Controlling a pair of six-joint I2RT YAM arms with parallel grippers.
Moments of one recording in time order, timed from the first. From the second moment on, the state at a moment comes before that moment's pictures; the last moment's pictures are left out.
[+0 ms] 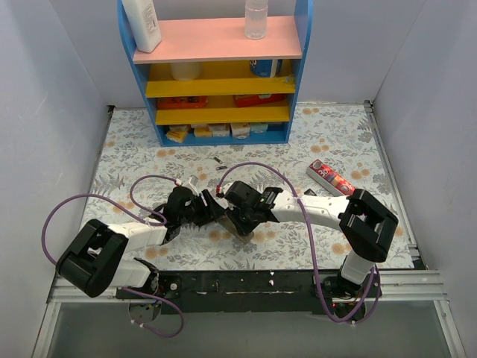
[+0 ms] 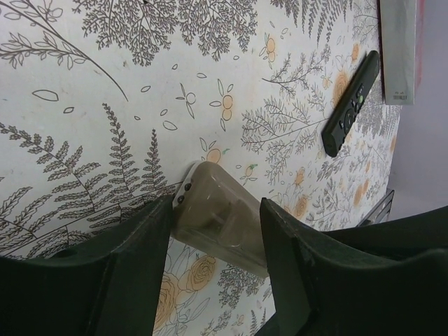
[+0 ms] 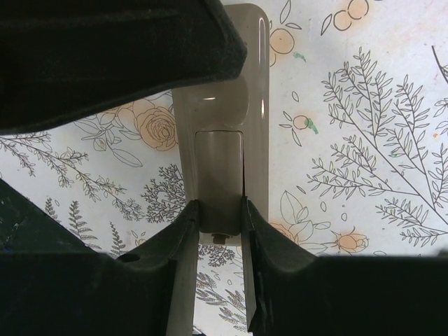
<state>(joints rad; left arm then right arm) -0.54 1.31 0.32 0.39 0.26 -0.93 1.09 1.69 1.09 -0.50 -0.01 0.27</state>
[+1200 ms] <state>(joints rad) -0.54 1.19 0.32 0.29 0.22 -0.92 1.08 1.61 1.06 -0.42 0.01 0.27</state>
